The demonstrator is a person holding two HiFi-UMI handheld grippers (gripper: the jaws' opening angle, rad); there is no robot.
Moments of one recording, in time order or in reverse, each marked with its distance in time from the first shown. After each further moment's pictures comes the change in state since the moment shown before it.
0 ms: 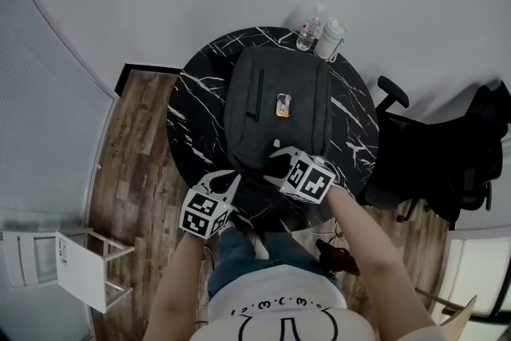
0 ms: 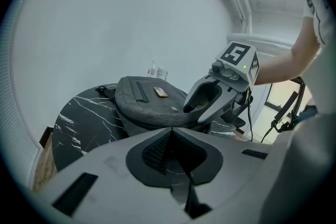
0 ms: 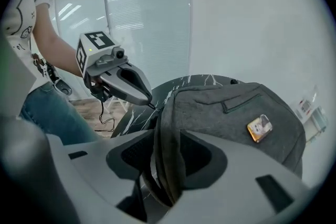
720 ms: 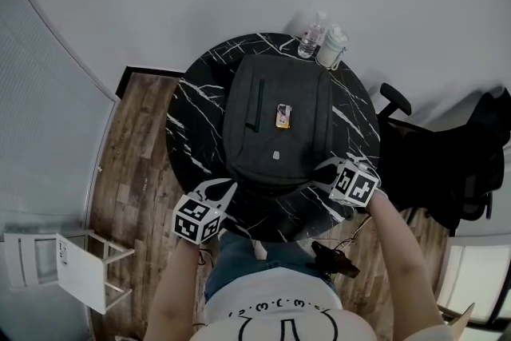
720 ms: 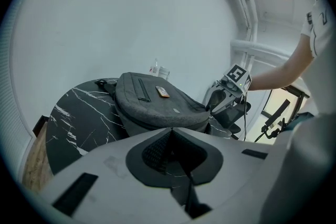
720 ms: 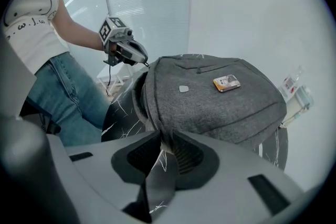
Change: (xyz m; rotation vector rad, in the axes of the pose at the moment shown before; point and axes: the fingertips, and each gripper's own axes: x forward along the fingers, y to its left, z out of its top) left arm 0.003 0.010 0.004 -0.088 0.005 -0.045; right arm -0.067 -0.045 -0.111 -0.022 0.158 0.013
